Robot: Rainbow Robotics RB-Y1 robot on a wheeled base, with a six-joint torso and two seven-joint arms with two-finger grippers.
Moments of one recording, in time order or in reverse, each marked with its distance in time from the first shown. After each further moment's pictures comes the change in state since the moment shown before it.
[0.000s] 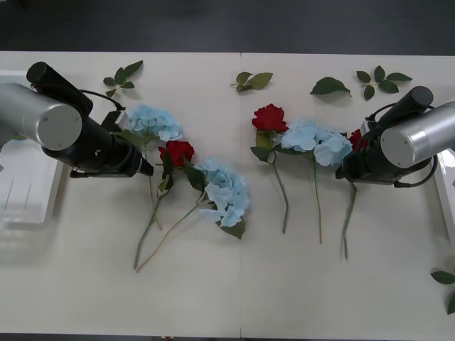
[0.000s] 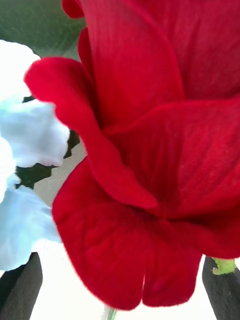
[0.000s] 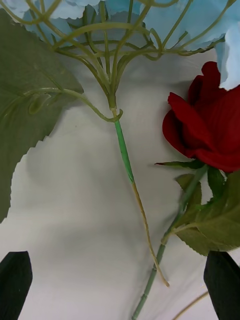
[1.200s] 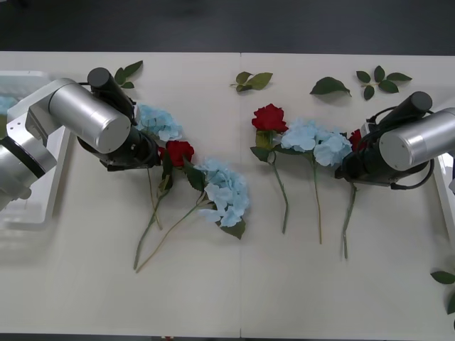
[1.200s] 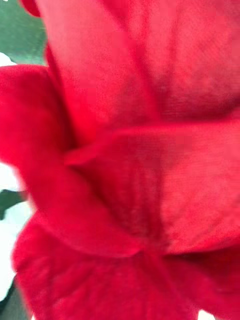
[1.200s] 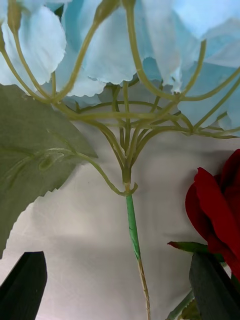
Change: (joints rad) right arm 0.000 0.021 0.000 0.058 0.003 -0.059 0.000; left arm -0.099 -0.177 -0.054 0.130 -0.322 0.058 0.256
